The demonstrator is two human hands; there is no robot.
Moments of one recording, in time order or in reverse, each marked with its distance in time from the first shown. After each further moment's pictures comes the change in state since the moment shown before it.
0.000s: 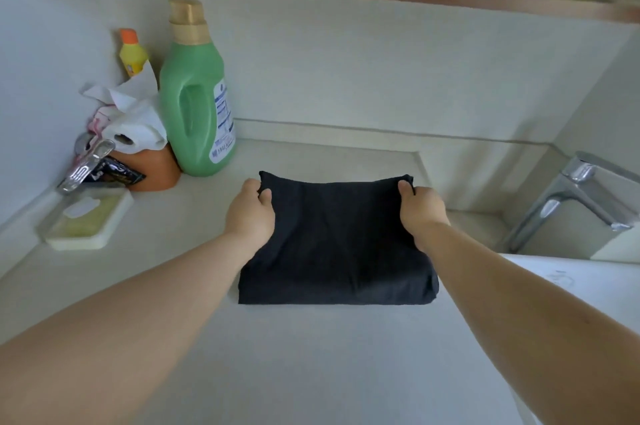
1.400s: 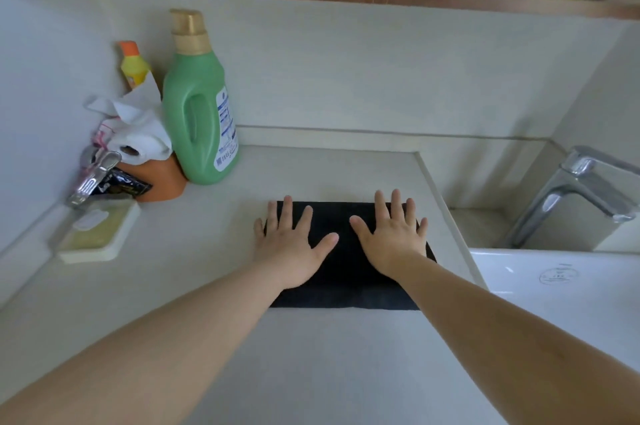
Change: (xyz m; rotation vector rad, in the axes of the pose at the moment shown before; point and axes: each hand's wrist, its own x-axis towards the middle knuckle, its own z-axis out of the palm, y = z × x) left_hand -0.039 0.001 0.014 0.692 -0.443 0.232; right_hand -0.048 0.012 0.047 -0.686 -0.103 -0.247
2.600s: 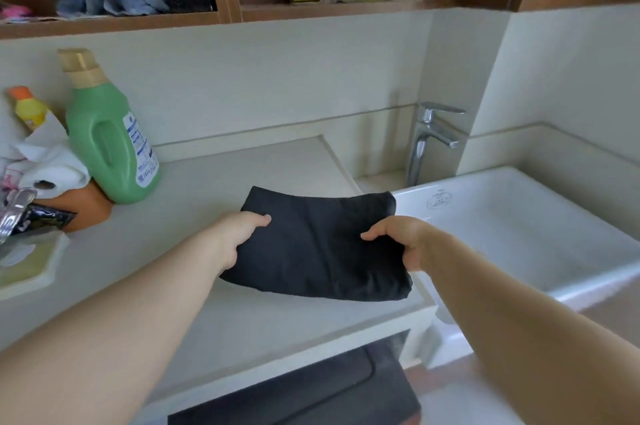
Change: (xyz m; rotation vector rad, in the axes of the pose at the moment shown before) left_hand -0.078 0.057 -0.037 -1.103 -0.306 -0.338; right_hand -0.151 0.119 -0.065 1.289 -0.334 0.586
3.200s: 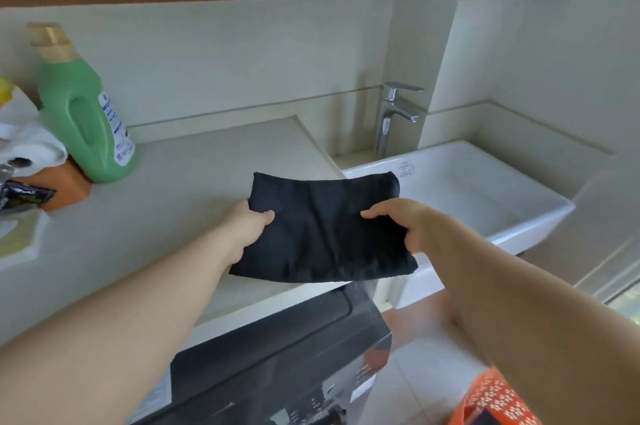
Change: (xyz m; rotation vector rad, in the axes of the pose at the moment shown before) left_hand -0.053 -0.048 0.023 0.197 -0.067 0.268; right_hand -0.079 0.046 -0.012 0.055 0.158 0.022
